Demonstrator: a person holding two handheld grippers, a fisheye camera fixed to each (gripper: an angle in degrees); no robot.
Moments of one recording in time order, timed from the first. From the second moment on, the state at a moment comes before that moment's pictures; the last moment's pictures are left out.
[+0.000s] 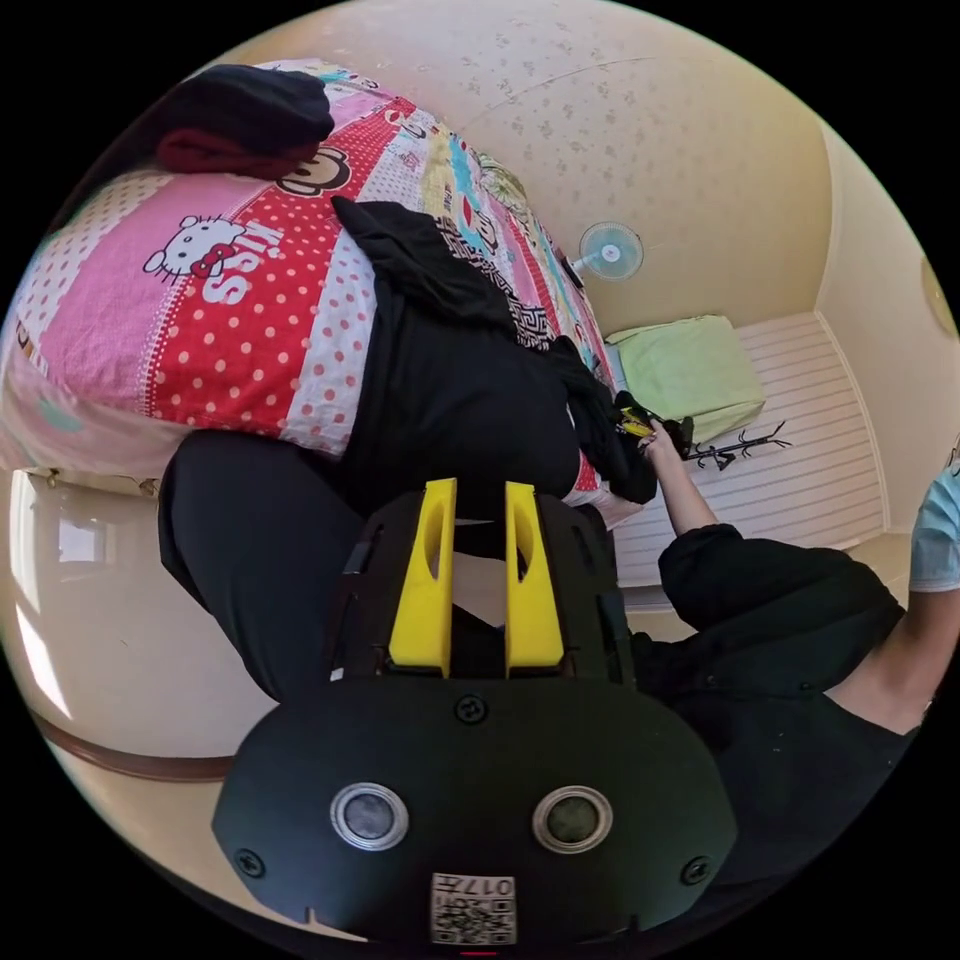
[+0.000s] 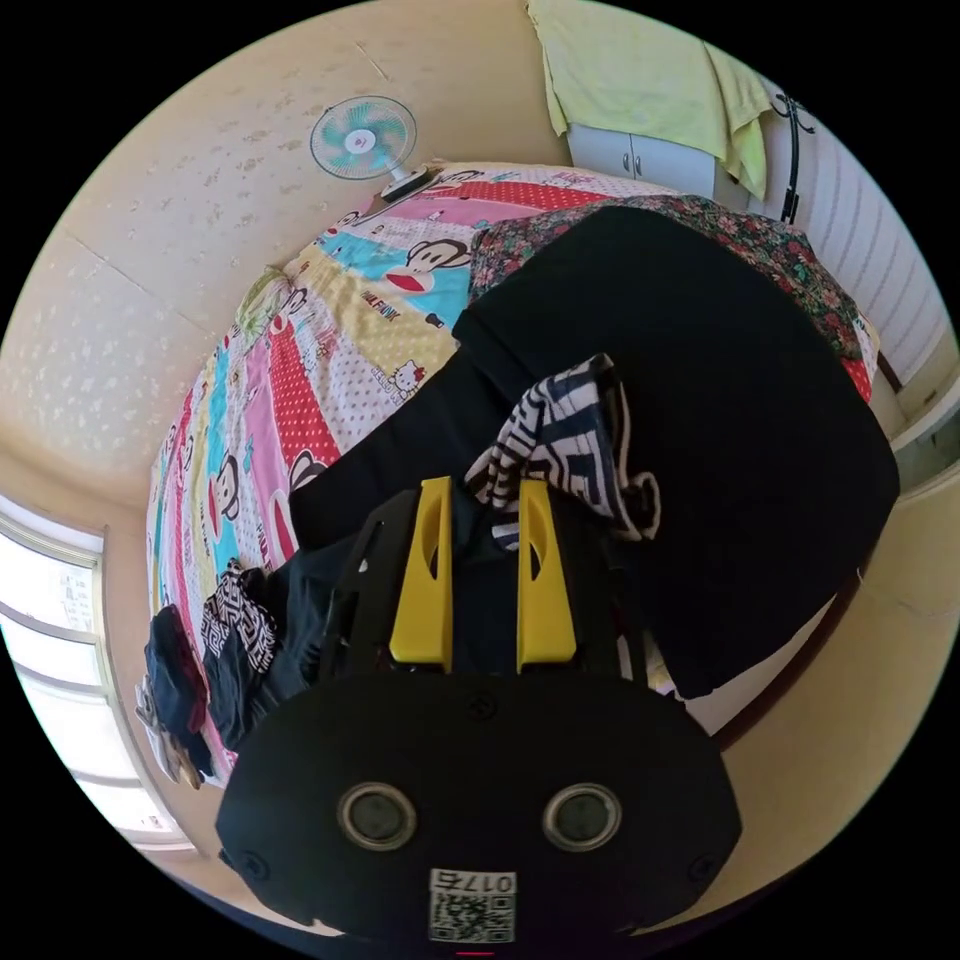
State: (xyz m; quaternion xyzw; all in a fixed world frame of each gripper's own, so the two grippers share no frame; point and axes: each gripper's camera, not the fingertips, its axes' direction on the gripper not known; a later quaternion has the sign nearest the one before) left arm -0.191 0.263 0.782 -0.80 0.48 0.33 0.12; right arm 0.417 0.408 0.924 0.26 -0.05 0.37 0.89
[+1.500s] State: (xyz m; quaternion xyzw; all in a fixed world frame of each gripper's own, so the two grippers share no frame) left arm -0.094 0.553 0.599 -0.67 0.47 0.53 0.24; right arm -0.046 0.209 0.996 0.19 0.18 -0.09 0.96
